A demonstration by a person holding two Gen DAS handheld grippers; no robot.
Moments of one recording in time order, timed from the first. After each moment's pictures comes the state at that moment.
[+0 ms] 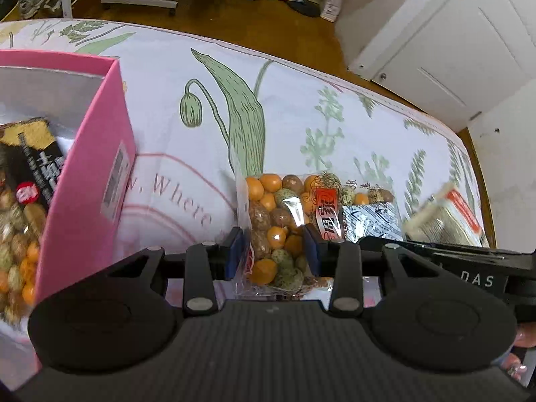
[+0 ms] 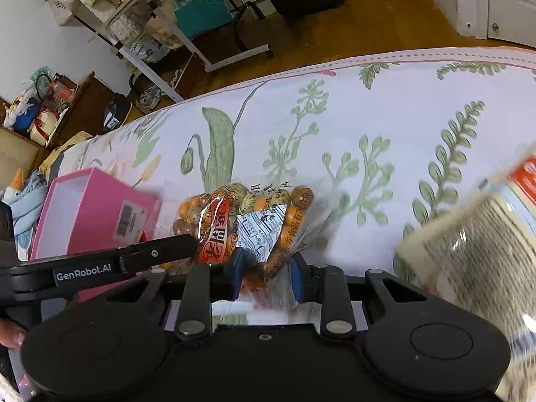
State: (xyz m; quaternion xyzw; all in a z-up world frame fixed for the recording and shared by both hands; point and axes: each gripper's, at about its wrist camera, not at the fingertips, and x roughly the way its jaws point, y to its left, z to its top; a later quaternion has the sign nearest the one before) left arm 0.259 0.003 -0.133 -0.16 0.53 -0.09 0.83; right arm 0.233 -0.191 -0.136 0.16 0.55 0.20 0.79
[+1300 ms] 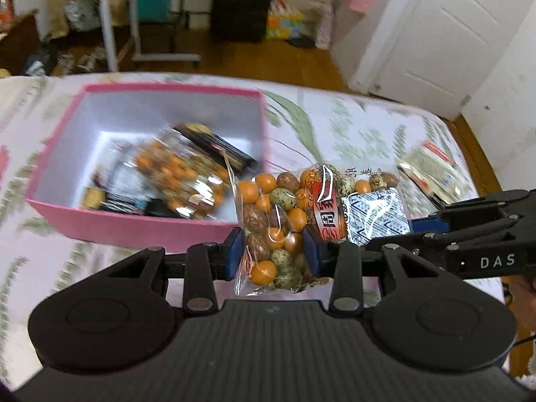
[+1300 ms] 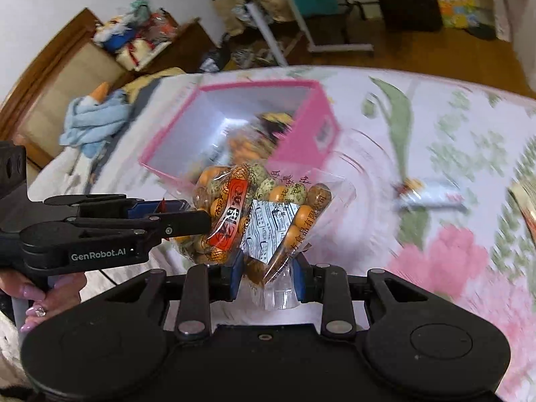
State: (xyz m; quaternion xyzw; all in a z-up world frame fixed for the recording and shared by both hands) left arm 0.075 0.126 -0.008 -0.07 0.47 -0.08 0.88; right arm 0.081 -0.063 -0.022 0.08 0.53 0.32 0.78
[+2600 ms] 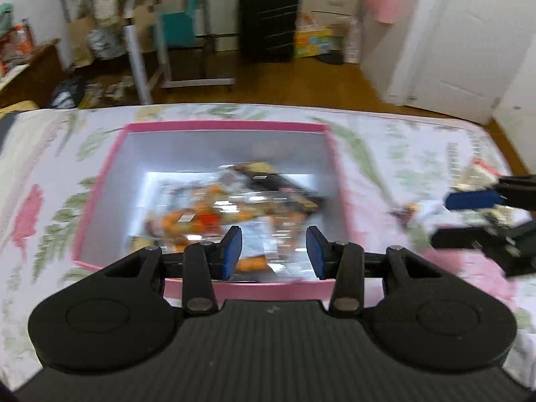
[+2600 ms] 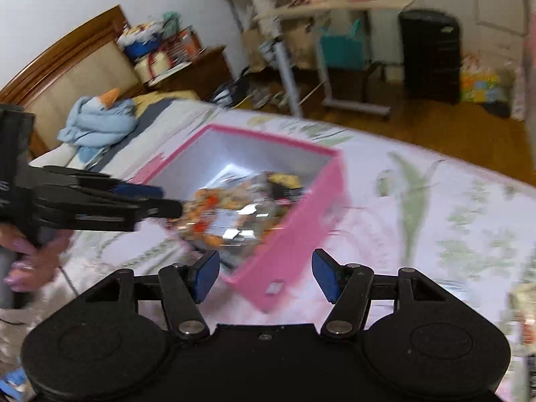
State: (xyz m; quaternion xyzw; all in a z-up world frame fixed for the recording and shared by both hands) left arm 0.116 0.153 -0.011 -0.03 0.45 -0.06 0.89; right arm 0.104 -0.055 -0.014 0.01 0.43 0.33 0.84
